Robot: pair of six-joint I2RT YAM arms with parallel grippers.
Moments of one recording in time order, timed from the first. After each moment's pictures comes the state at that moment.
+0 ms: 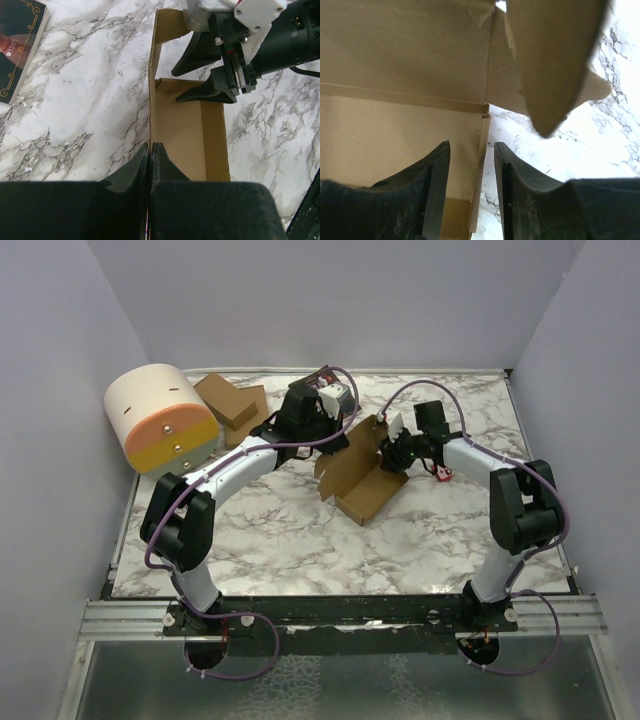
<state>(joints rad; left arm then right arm) -0.57 1.73 1.33 -0.14 0.38 -0.16 0.27 1.78 1.12 -0.22 -0.47 -0.52</state>
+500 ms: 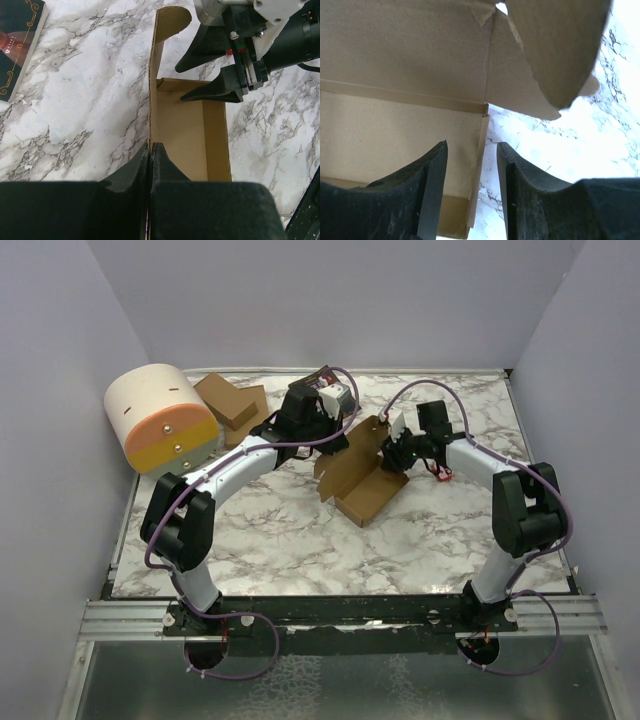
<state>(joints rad) -0.57 1.73 1.33 -0.15 0.38 -0.16 0.25 1.76 1.11 -0.22 -0.50 -0.52</state>
